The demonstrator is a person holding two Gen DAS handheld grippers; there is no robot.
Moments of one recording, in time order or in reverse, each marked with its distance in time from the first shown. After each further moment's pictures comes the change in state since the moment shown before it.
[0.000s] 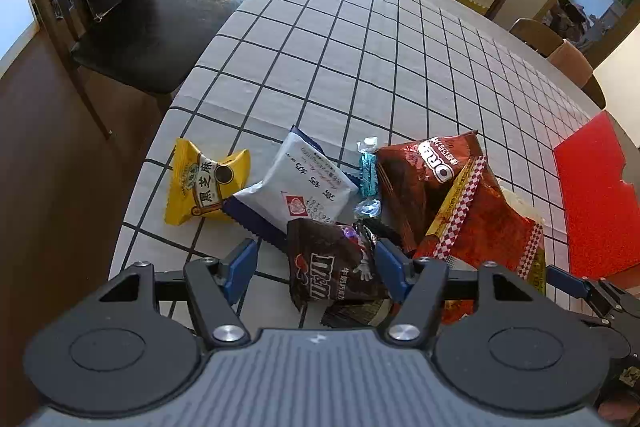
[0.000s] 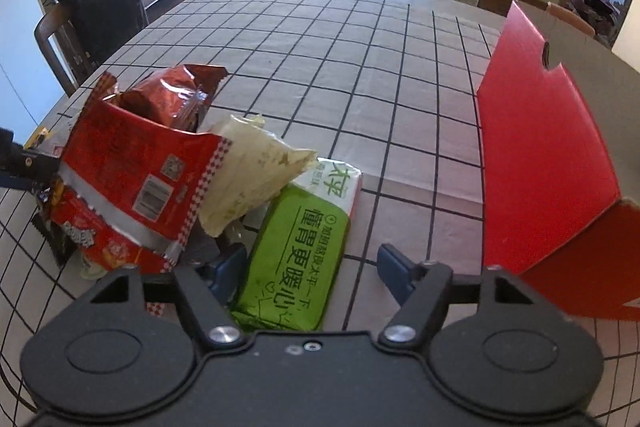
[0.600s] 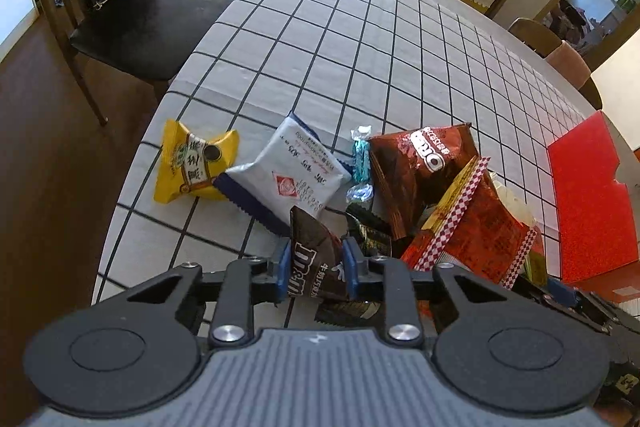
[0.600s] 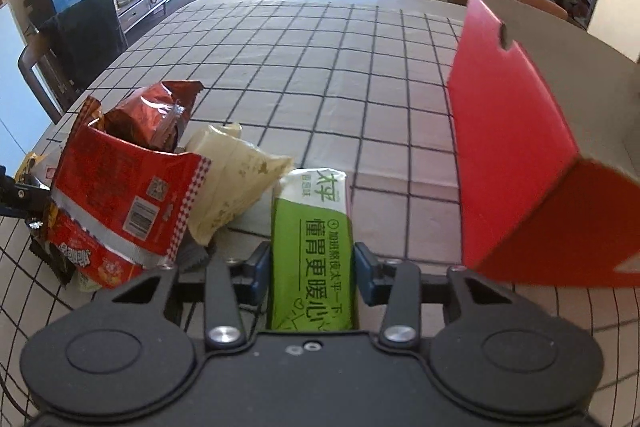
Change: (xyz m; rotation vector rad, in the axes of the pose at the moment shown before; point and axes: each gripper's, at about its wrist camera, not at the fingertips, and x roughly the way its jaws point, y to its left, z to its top) left arm -0.003 0.000 -0.006 -0.032 0.020 -0.017; right arm -0.015 -0.013 -0.013 0.097 -0.027 -0.020
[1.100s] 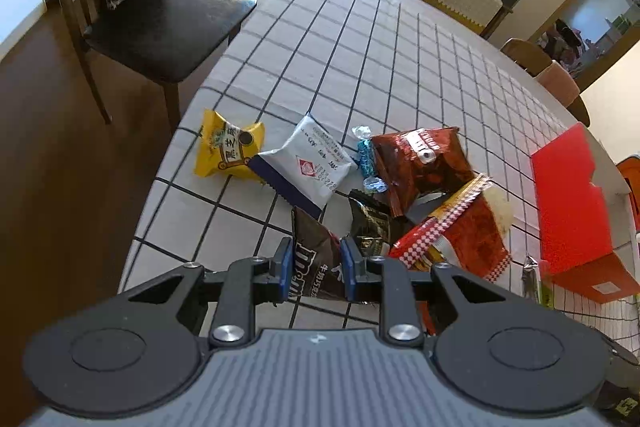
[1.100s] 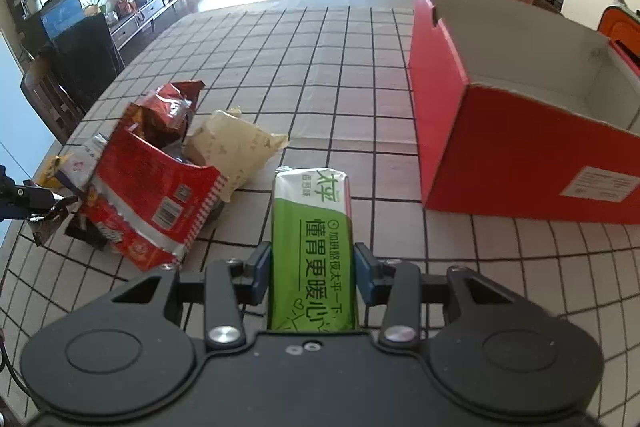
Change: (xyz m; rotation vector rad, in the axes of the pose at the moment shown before) left arm -0.044 0.013 -0.020 -0.026 -0.056 -0.021; right arm -0.057 -0.007 -0.031 0.076 -0.029 -0.002
